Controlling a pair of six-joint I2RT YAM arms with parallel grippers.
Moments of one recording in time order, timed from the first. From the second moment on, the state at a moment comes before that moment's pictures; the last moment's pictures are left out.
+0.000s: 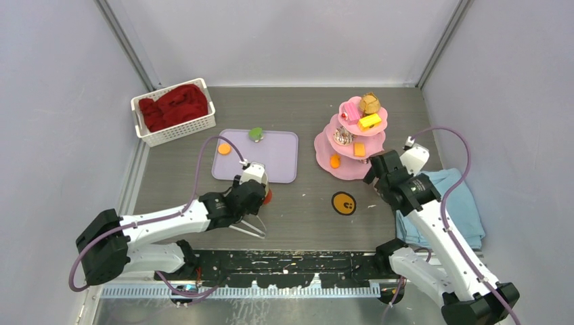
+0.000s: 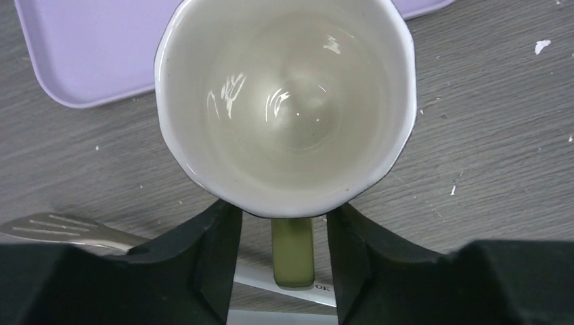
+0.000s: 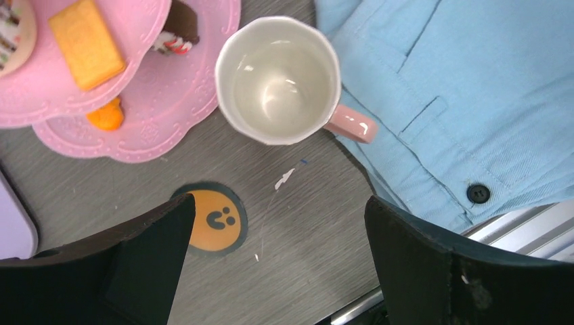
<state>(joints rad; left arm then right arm) -1.01 1.18 0.64 -0.34 -0.55 -0.46 0.42 0.85 0.90 -1.06 0.63 0.85</state>
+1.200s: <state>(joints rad) -1.01 0.90 0.88 -0.59 -0.61 -0.36 -0.43 1.00 0.95 -1.11 0.15 0.90</state>
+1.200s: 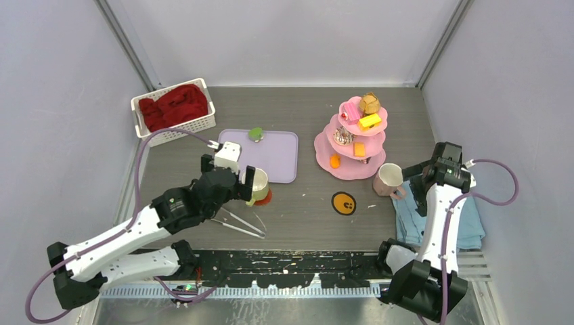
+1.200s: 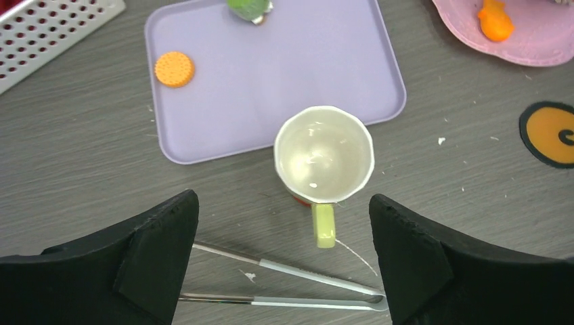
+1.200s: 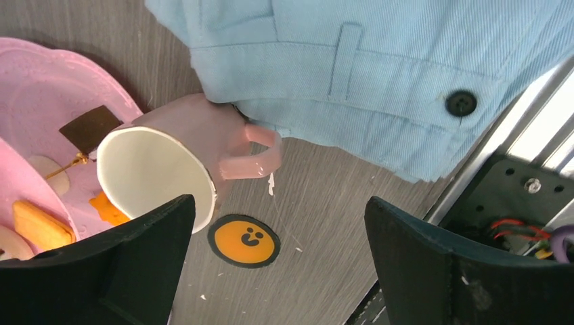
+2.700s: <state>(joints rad) -1.01 0.87 0.88 -0.64 -0.62 -0.32 -0.42 0.91 0.87 -1.07 0.12 1.65</state>
